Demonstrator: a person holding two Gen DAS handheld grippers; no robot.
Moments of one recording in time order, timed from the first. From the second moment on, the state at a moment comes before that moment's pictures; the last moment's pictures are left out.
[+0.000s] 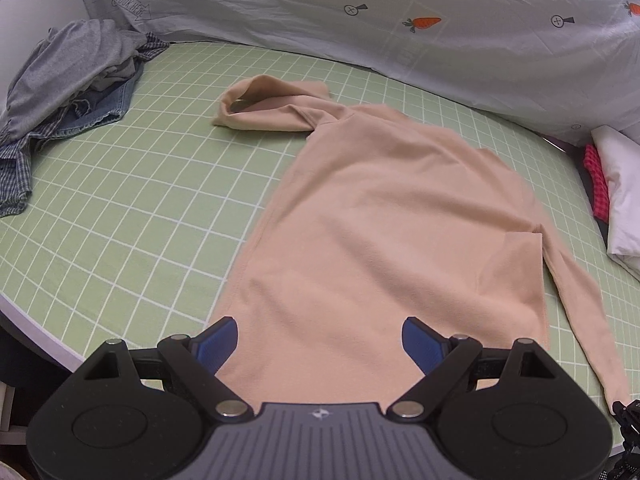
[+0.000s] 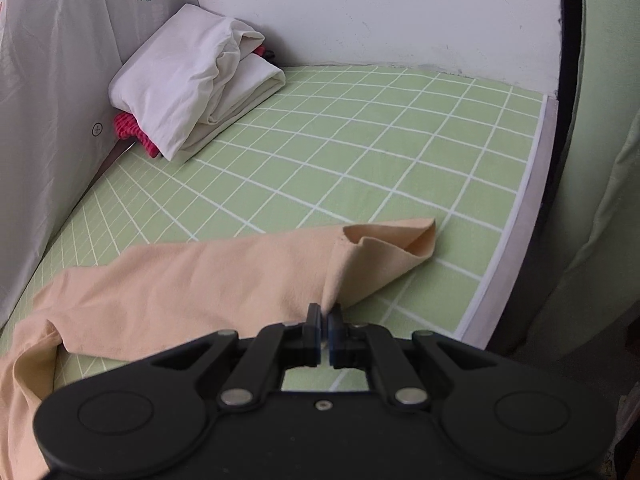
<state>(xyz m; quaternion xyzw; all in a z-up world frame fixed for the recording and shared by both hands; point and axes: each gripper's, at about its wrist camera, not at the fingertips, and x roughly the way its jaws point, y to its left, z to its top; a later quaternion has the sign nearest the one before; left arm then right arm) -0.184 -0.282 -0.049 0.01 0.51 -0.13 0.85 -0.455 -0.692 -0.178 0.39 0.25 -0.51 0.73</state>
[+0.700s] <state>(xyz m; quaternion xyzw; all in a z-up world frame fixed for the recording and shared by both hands) -0.143 -0.245 -0.047 -0.02 0.50 -0.13 0.86 -0.428 -0.672 -0.165 0.41 0.26 -0.50 0.72</state>
